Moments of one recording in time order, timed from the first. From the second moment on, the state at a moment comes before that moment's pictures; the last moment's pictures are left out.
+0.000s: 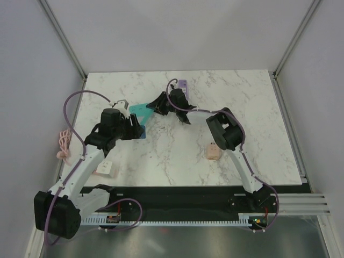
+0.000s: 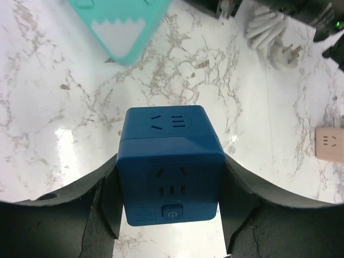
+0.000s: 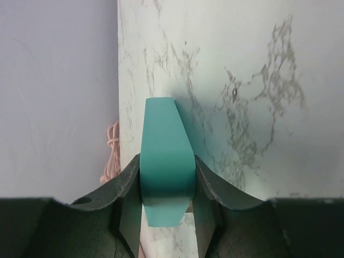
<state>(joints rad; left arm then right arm) -0.26 1.02 0.76 -0.40 0.10 -0.33 0.63 2.46 1.72 0.41 -0.32 1.14</state>
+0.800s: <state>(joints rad) -0.27 1.21 0.80 -0.41 0.32 -0.33 0.62 2.50 1.90 0.15 -0.27 0.93</state>
